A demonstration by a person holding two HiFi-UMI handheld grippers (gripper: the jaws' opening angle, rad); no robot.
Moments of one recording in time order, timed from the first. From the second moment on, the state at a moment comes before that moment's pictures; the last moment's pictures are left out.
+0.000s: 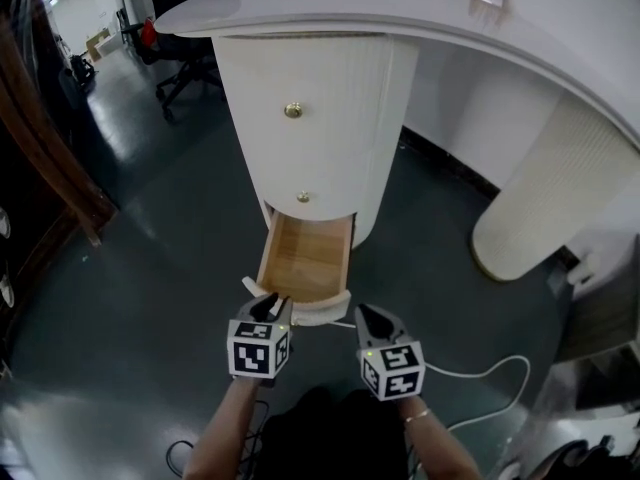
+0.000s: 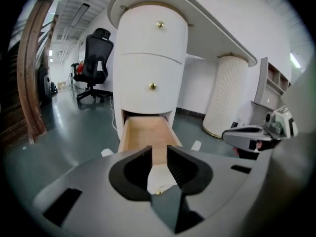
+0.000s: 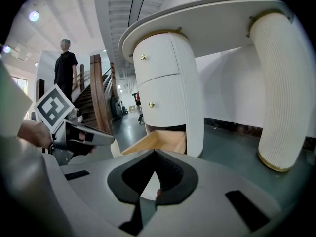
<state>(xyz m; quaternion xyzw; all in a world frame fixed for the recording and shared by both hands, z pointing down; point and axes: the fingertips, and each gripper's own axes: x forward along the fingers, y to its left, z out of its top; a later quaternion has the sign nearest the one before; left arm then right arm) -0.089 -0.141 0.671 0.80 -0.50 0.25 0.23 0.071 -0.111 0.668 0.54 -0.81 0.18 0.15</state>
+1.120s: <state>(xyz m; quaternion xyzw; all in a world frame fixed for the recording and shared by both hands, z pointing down) -0.077 -0.152 0.574 0.83 -0.52 0.13 0.13 0.091 -0.128 0.575 0.56 -0.82 0.11 0.07</state>
